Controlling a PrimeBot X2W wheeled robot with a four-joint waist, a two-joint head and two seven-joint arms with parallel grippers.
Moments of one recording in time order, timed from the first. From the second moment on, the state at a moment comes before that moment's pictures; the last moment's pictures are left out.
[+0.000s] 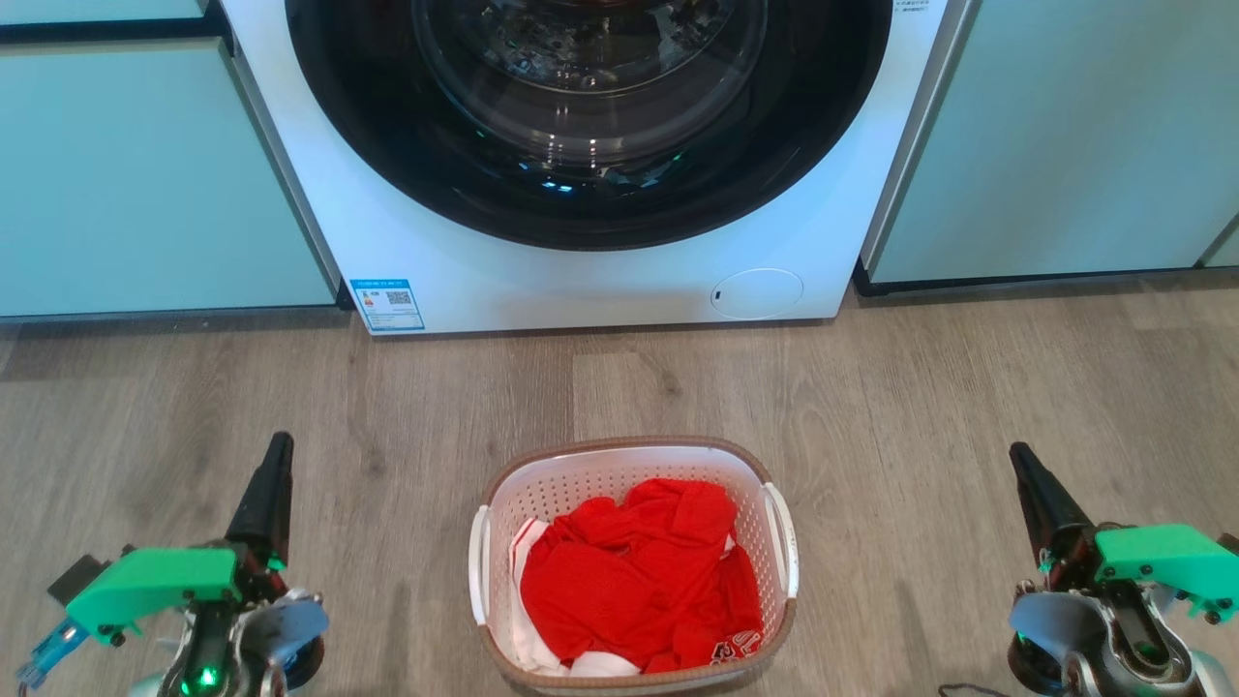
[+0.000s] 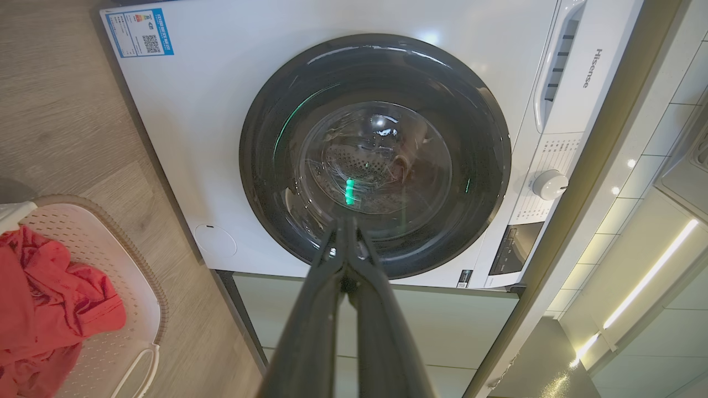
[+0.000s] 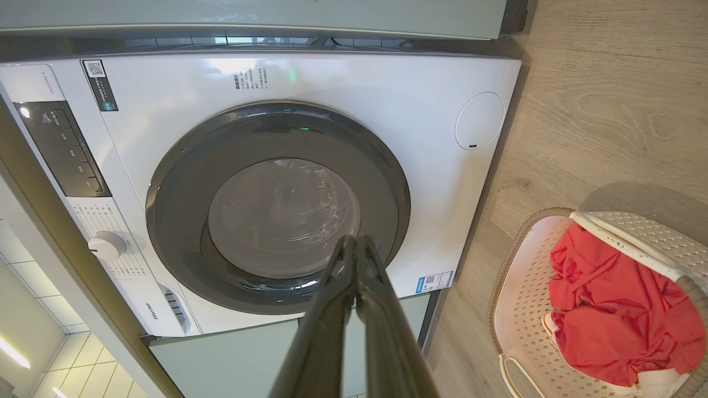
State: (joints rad) left arm -0.05 0.04 0.08 0.27 -1.62 -0.12 0.11; right arm -0.06 -0.04 -0.13 0.28 1.62 0.12 0.11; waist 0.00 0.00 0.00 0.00
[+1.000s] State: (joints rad) left arm -0.05 0.04 0.08 0.27 -1.62 -0.12 0.11; right arm -0.06 -0.04 -0.13 0.28 1.62 0.12 0.11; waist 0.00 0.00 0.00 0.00
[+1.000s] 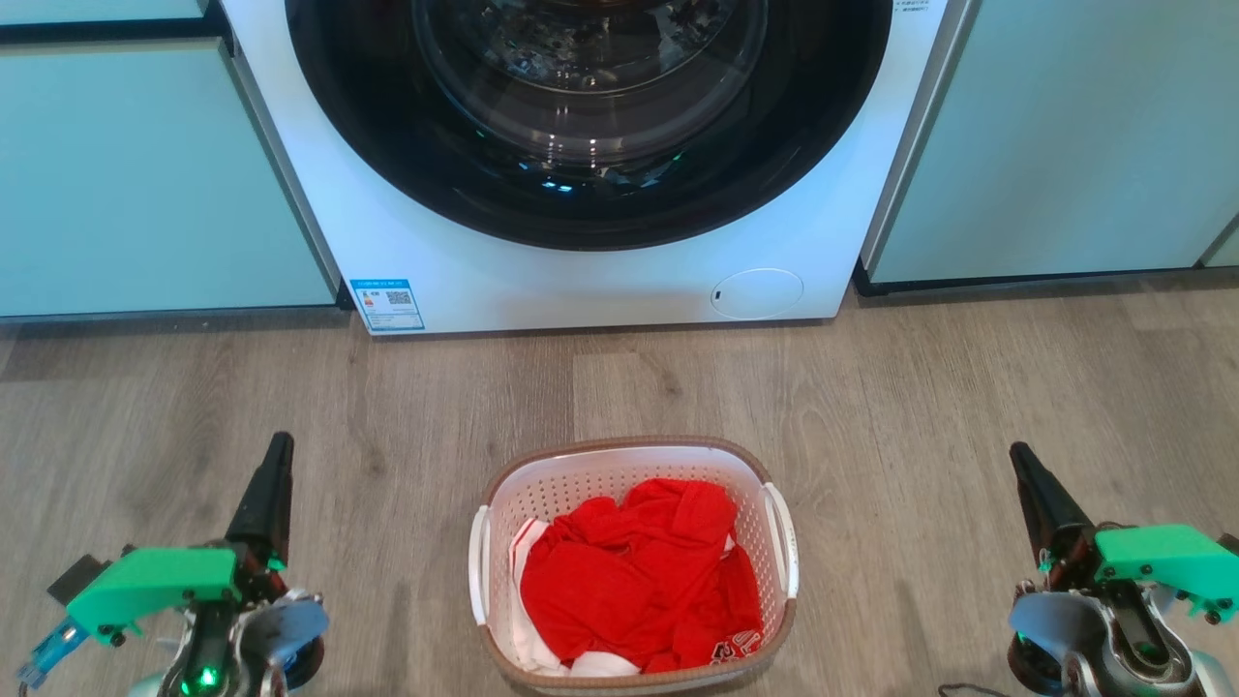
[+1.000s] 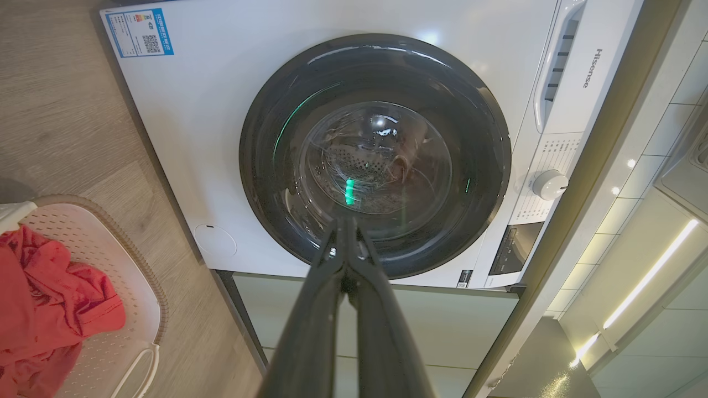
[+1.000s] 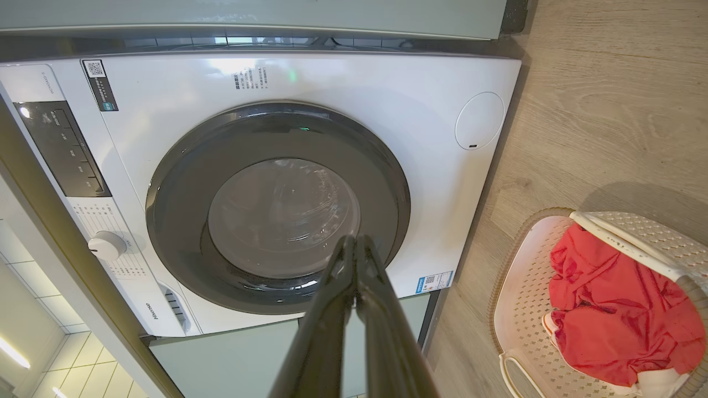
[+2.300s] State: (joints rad) left arm -0.05 0.04 0.08 0.27 -1.62 -0.12 0.11; right arm -0.06 -0.04 -0.13 0.28 1.62 0.12 0.11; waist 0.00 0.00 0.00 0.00
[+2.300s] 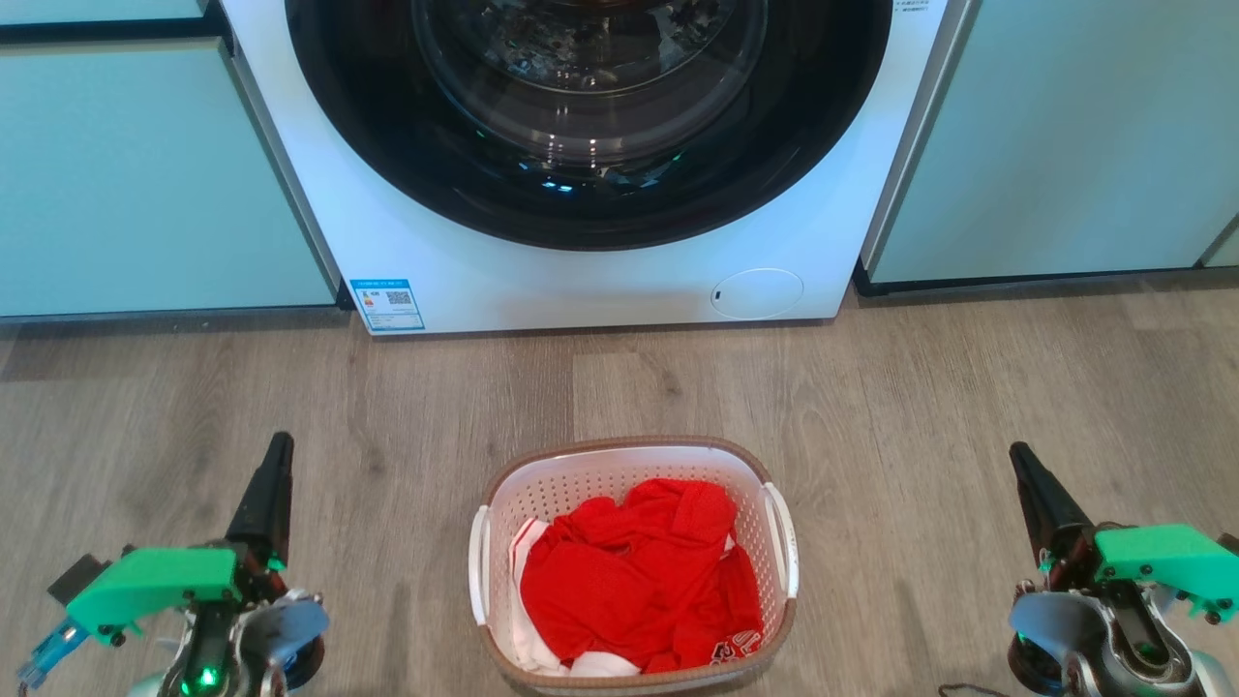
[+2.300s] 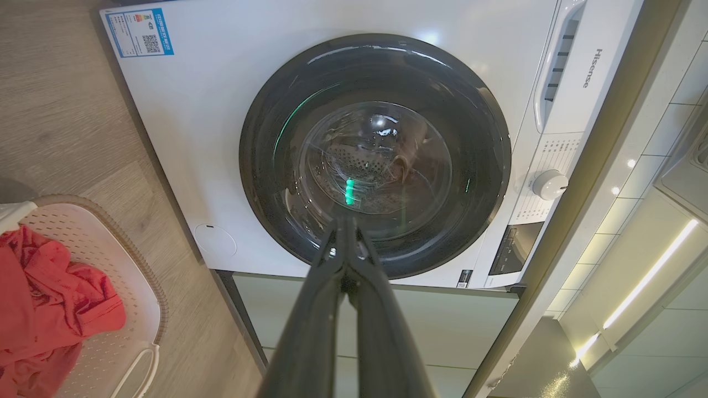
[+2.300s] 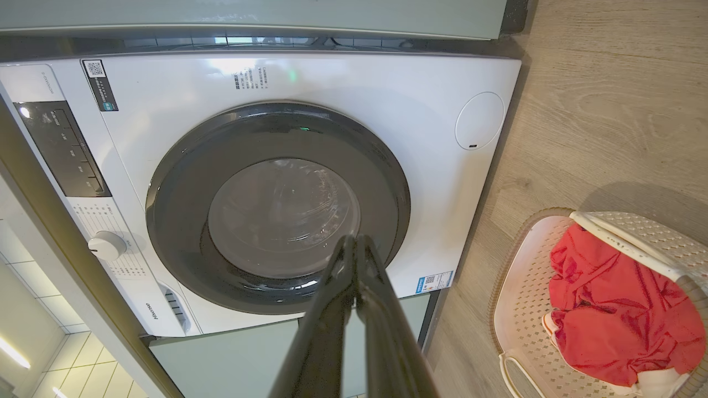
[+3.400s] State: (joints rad) left arm 0.01 0.03 0.07 0.36 -1.62 -0.12 0.11; right arm -0.01 -0.03 -0.13 0.36 1.62 0.12 0.10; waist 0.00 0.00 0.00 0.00
